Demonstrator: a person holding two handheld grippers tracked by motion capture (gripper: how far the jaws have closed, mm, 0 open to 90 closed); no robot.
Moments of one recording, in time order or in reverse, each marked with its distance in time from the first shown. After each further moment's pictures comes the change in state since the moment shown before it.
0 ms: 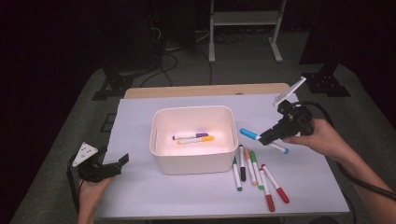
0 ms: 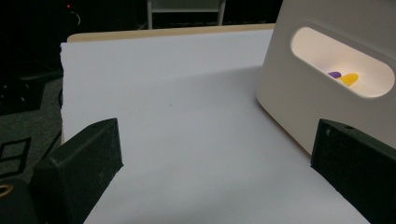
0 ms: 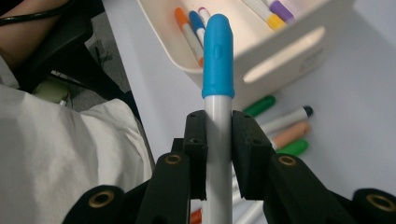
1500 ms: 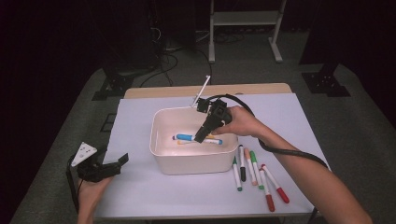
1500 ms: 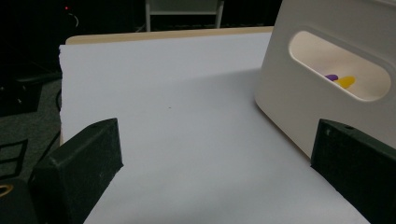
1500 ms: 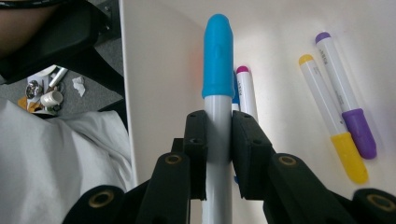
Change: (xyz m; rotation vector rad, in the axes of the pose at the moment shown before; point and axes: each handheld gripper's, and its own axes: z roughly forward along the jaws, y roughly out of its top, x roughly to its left) left arm 0.002 0.001 -0.001 -0.006 -0.008 0.001; right arm 0.017 0.145 0.138 0.220 0.123 -0.225
